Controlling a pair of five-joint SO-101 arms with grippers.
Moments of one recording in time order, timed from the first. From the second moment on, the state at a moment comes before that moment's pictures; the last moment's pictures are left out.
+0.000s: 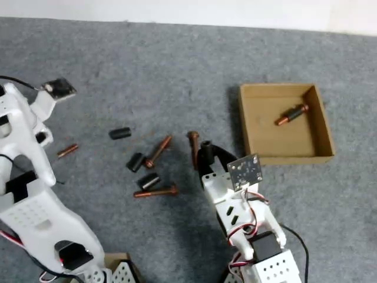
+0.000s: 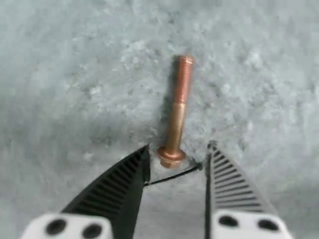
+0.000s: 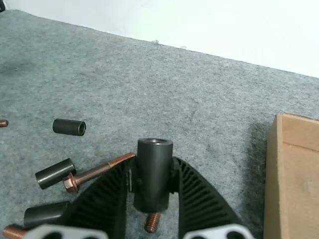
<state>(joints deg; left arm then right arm) -36.4 23.3 -12.6 86.7 -66.9 -27.8 -100.0 96.0 26.3 3.7</state>
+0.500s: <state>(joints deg) -32.0 23.3 -15.0 98.8 26.5 -27.8 -100.0 96.0 26.3 3.7</state>
